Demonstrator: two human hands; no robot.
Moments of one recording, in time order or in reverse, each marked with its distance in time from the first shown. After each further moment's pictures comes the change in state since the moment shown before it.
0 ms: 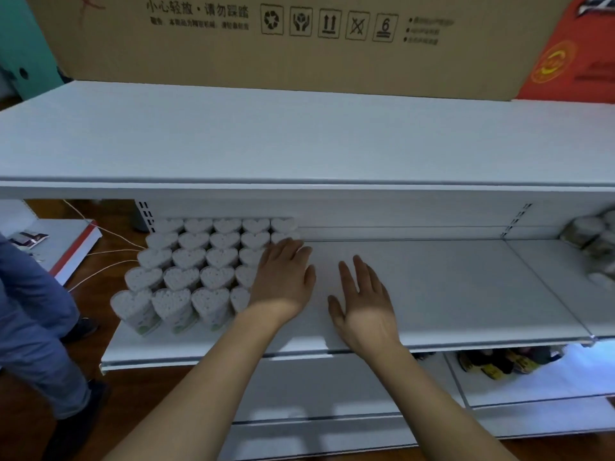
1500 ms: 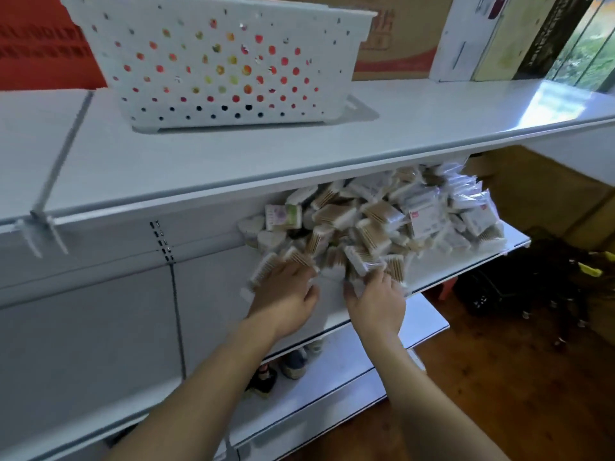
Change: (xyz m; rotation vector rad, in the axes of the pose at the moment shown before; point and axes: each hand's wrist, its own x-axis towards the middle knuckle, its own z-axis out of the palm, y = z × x) left_hand 0.195 0.659 0.312 -0.172 -0.320 0.353; right_hand -0.078 0.727 -0.182 -0.167 0.019 0.797
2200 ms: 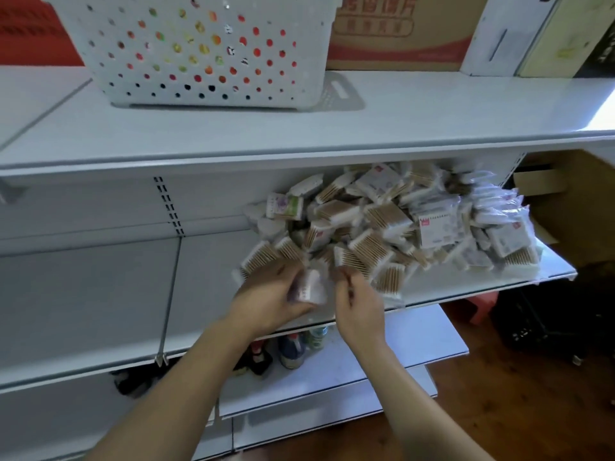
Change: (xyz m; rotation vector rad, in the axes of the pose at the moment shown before) left_hand -0.011 0.026 0.017 0.082 0.120 -0.081; right_hand 0.005 0.026 -0.018 0.757 -0.159 -0.353
